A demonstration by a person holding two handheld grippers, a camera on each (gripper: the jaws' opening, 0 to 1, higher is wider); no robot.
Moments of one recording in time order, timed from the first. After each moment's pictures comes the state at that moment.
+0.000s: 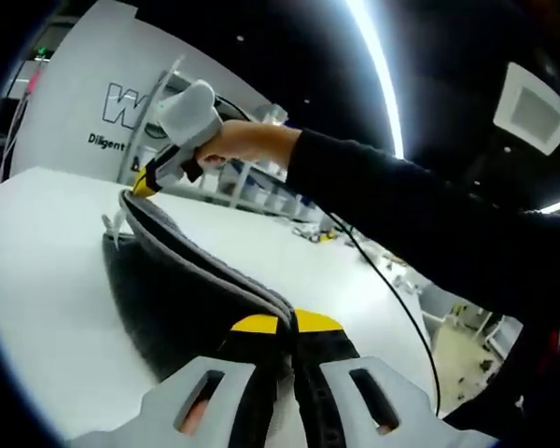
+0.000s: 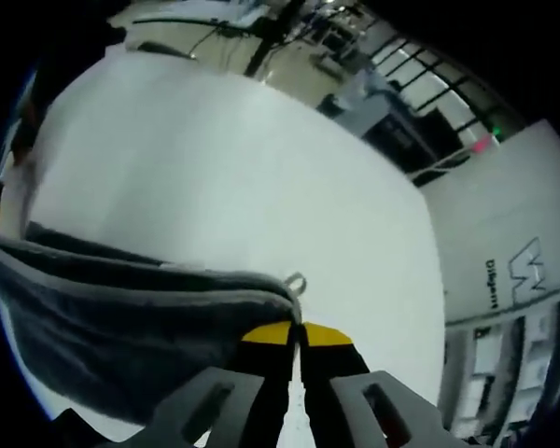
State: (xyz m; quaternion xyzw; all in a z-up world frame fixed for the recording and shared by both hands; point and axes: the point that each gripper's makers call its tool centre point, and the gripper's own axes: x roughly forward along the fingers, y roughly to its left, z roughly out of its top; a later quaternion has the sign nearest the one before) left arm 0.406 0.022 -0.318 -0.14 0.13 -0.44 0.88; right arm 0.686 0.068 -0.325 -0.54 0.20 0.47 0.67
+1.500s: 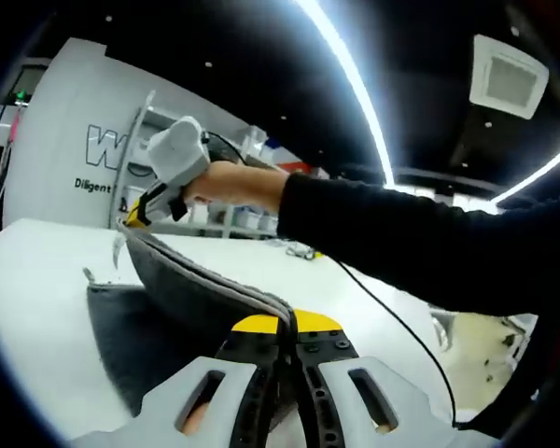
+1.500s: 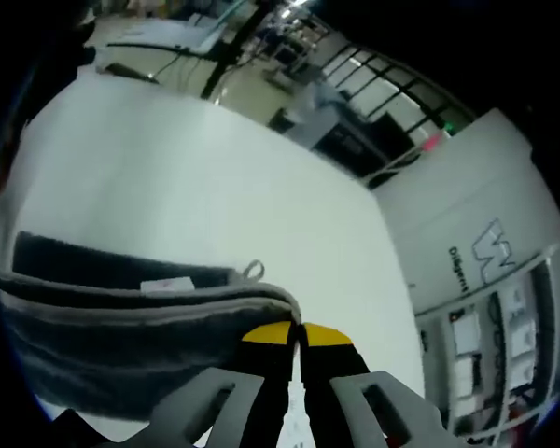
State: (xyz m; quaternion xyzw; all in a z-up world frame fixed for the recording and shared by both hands) left arm 0.405 -0.022 -0.278 -0.09 0.04 -0.46 0.88; right arm 0.696 0.031 -0.284 -0.50 0.14 0.41 0.75
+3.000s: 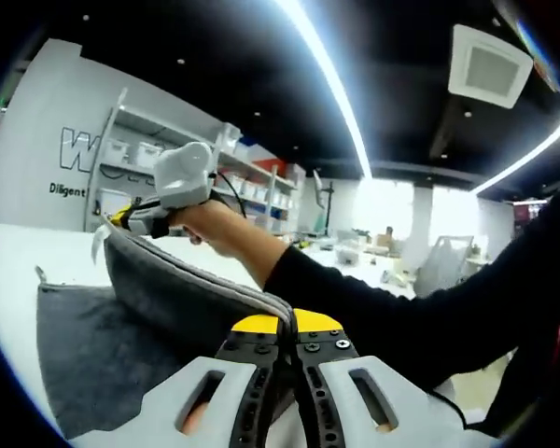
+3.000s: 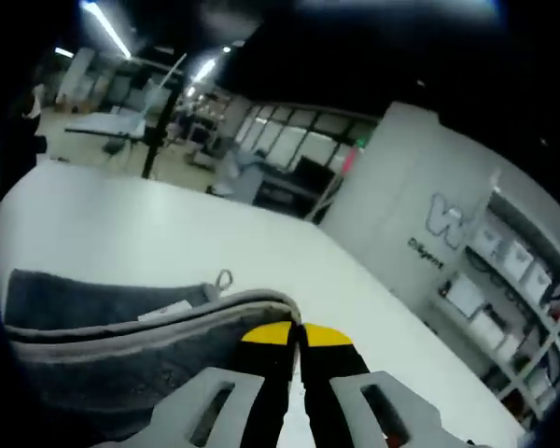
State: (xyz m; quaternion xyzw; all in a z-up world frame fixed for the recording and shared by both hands) left arm 0.400 -0.095 -0.299 -0.08 0.04 -0.50 0.86; right arm 0.701 -0.048 -0.280 -0.29 0.05 0.38 0.88
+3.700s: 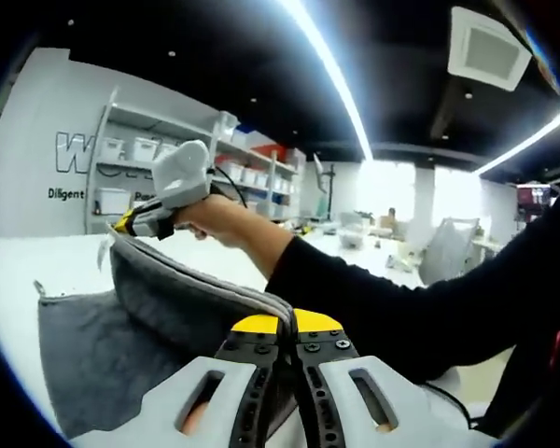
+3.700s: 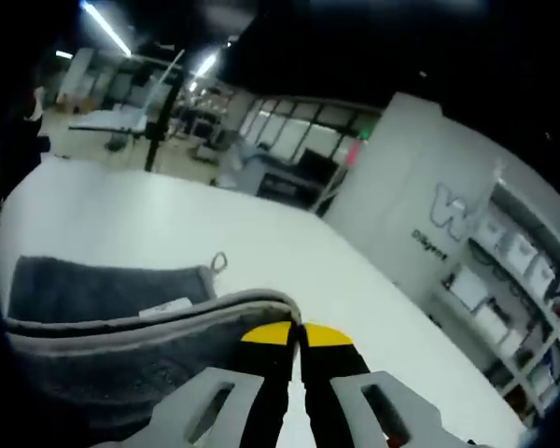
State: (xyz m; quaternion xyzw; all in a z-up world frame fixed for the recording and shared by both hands) left arm 0.405 -0.119 -0.302 -0.02 0.07 -0.50 0.86; right arm 0.704 -0.078 -0.282 -0.28 0.06 0.39 0.88
